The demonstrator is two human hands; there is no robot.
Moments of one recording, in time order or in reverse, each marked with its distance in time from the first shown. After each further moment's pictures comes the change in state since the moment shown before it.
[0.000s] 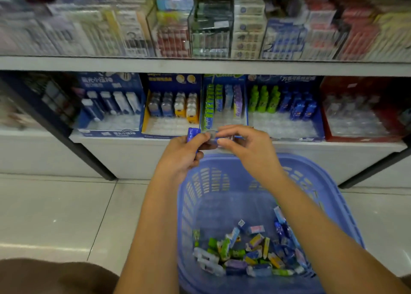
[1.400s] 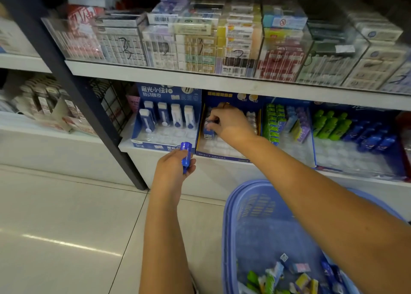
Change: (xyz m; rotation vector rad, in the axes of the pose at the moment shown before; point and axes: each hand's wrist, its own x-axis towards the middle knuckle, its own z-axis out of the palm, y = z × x) left_hand 0.033 0.014 -0.141 -0.410 0.451 -0.134; right_hand 0.172 0.003 0.159 -0.905 -0.259 -0.131
